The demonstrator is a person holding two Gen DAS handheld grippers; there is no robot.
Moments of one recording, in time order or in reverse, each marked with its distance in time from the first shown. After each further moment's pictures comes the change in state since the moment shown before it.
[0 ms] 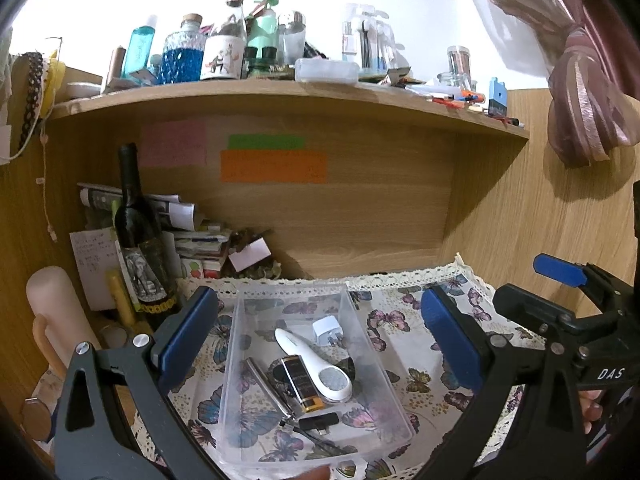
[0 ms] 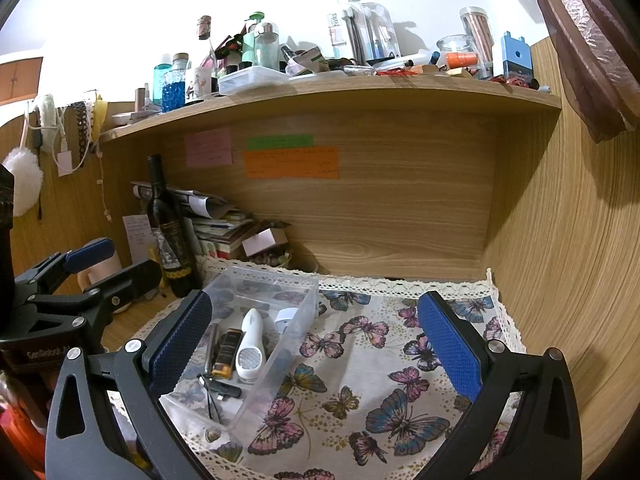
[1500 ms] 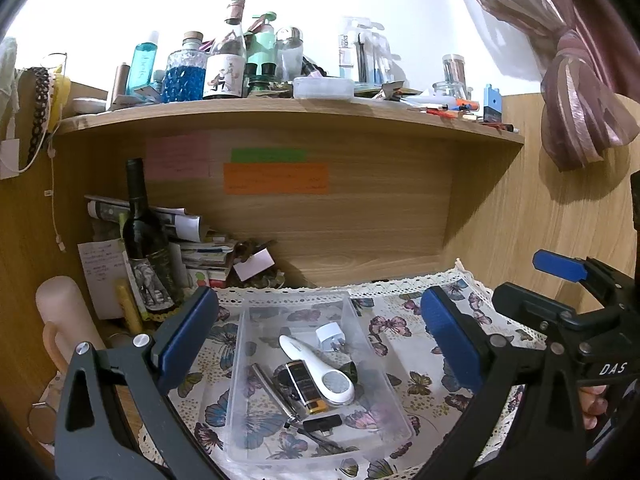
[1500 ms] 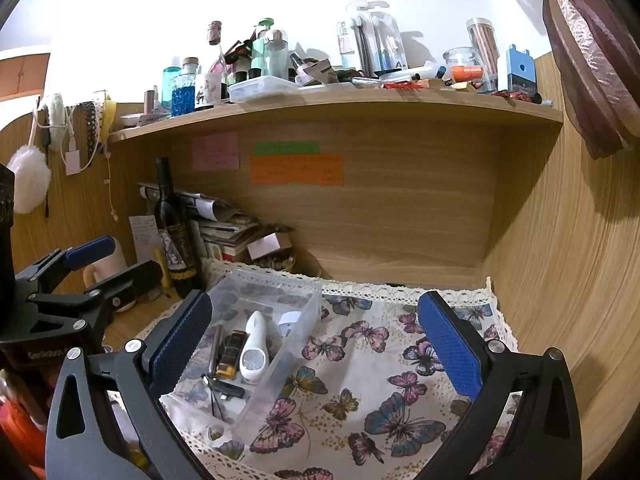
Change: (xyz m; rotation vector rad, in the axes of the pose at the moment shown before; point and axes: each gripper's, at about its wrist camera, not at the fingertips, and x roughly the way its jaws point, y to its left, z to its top) left arm -0.014 -0.001 0.004 0.024 -0.040 0.011; right arm -0.007 0.005 0.003 -0.022 -0.015 0.007
